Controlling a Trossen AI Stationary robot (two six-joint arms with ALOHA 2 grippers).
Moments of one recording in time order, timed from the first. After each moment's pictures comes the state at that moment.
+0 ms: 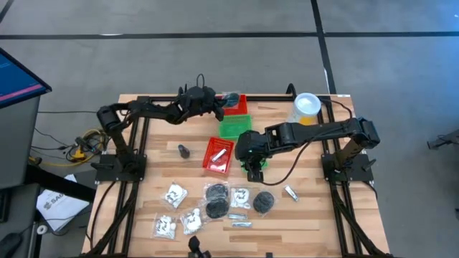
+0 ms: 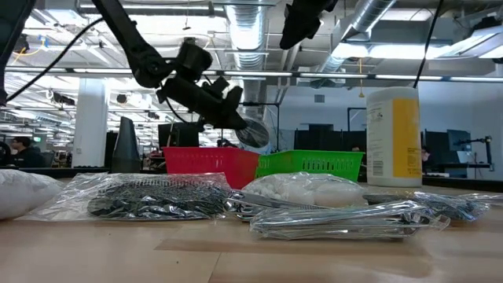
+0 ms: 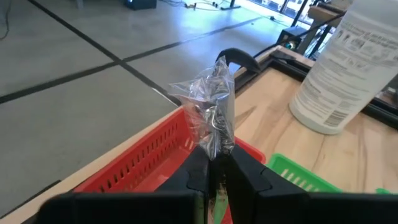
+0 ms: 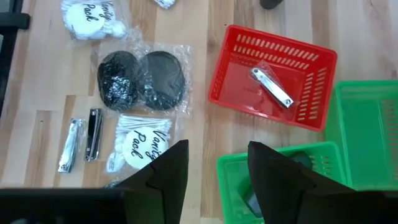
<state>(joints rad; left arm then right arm) 0.59 1.78 0.88 0.57 0.01 -0.20 0.12 1.71 1.61 -0.94 0.03 0.05</state>
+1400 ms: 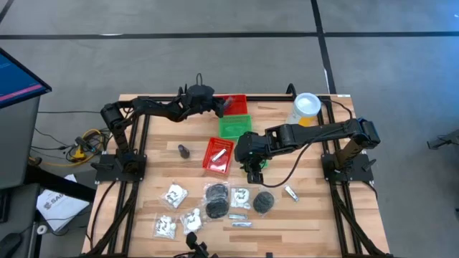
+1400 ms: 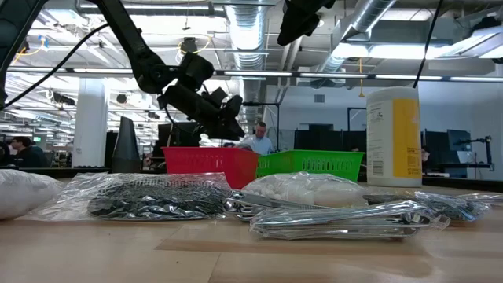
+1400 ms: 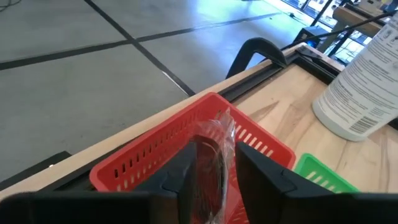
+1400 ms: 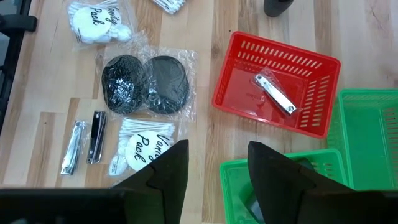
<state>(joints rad) 0.63 1.82 0.90 0.53 0.00 -0.30 0.13 1.71 1.61 -0.92 0.03 0.04</state>
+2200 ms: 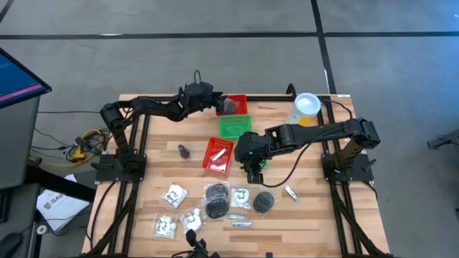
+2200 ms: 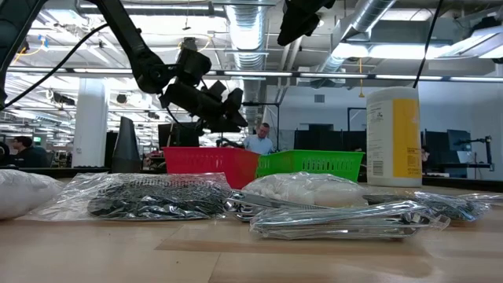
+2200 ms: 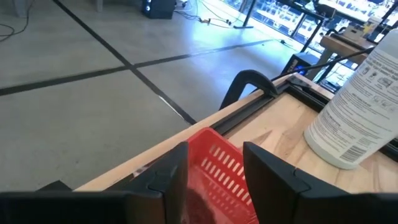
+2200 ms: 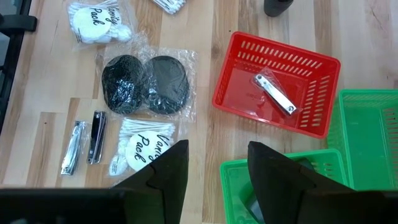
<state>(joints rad) 0.64 1.82 0.90 0.64 -0.01 -0.29 0.13 1.71 1.61 -0.92 0.03 0.04</state>
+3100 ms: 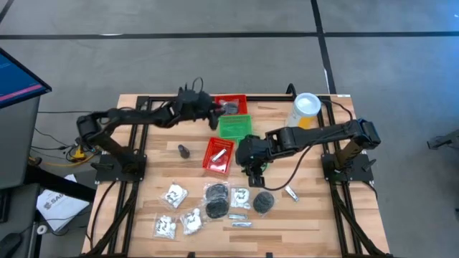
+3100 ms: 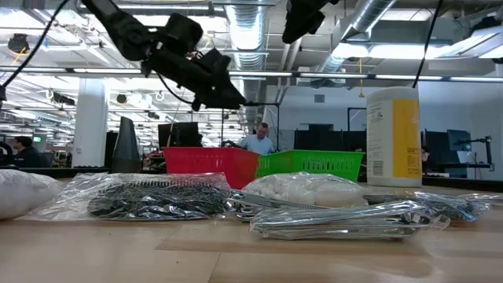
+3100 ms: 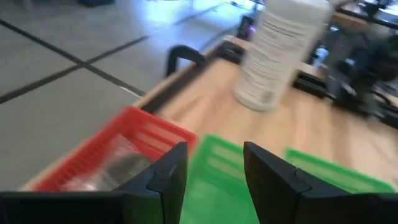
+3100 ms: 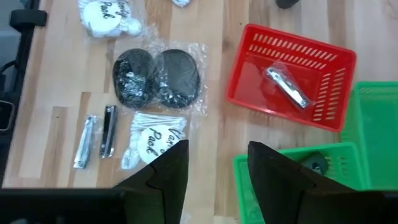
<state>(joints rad) 0.49 1.51 0.80 0.36 0.08 -0.14 0.16 1.71 1.61 -0.94 0.03 0.09</state>
